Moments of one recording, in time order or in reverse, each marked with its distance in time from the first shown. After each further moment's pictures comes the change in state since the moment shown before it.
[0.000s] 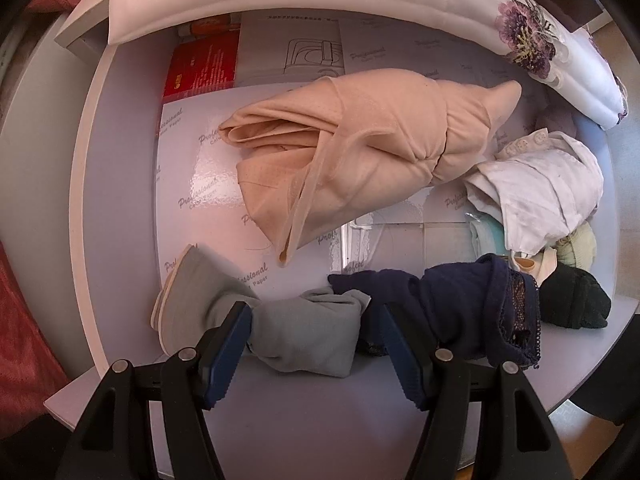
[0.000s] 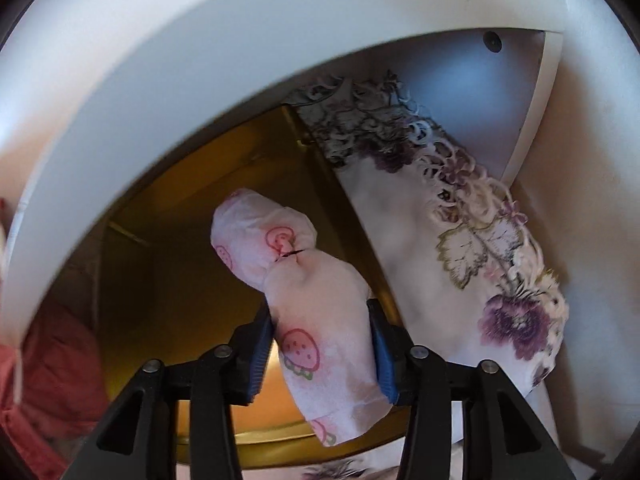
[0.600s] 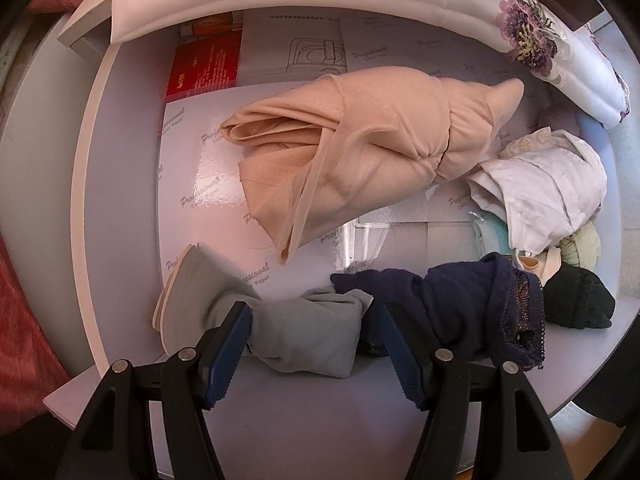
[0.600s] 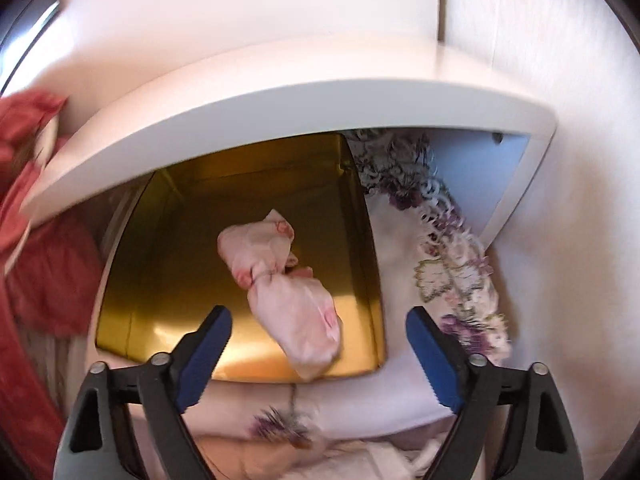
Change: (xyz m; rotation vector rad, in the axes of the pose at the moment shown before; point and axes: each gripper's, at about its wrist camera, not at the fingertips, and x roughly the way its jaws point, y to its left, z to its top) left arm 0.000 -0.003 -0.004 -0.004 -0.007 0.014; right arm -0.078 0.008 -0.053 -0.400 -0.160 -0.031
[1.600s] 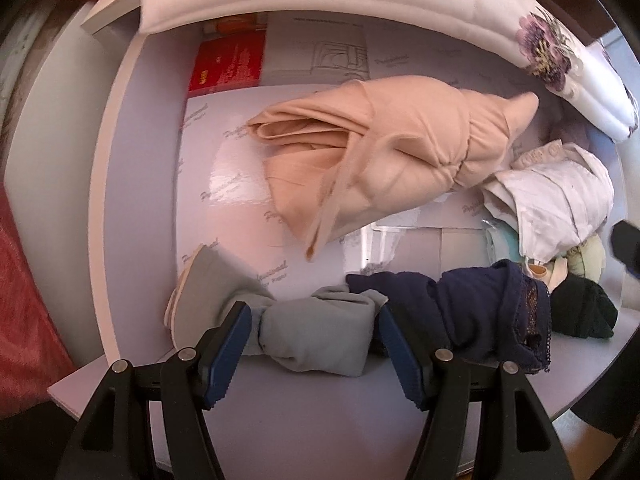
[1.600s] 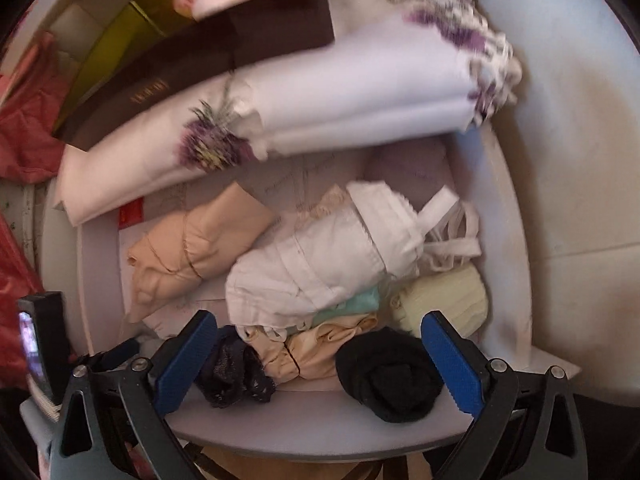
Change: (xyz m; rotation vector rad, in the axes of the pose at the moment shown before) left arm 0.000 0.015 -0.004 -0.050 -0.014 0.029; right arm 0.031 -0.034 -0.167 0.144 0.535 0.104
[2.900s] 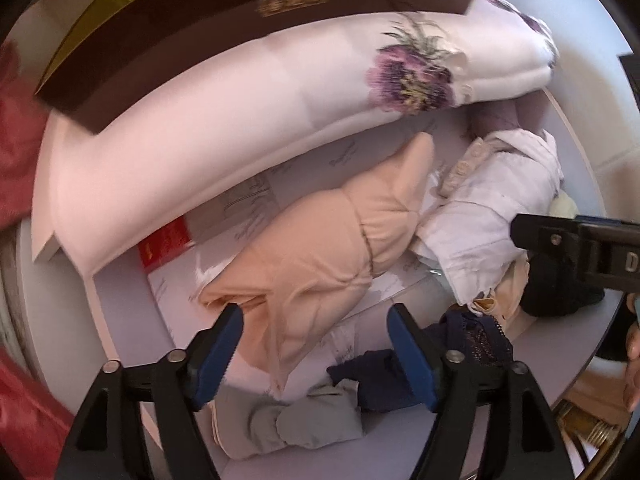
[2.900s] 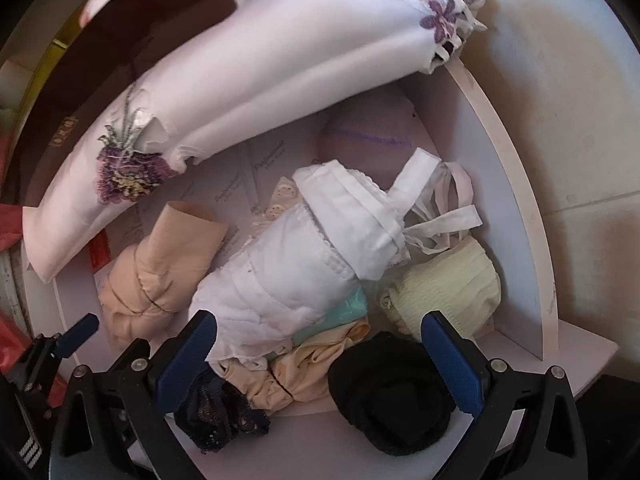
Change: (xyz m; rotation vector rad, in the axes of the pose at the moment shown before) left arm -0.034 -0.059 0.059 0.469 -0.147 0.020; right arm 0.029 -0.033 0.011 0.199 0.045 -0.022
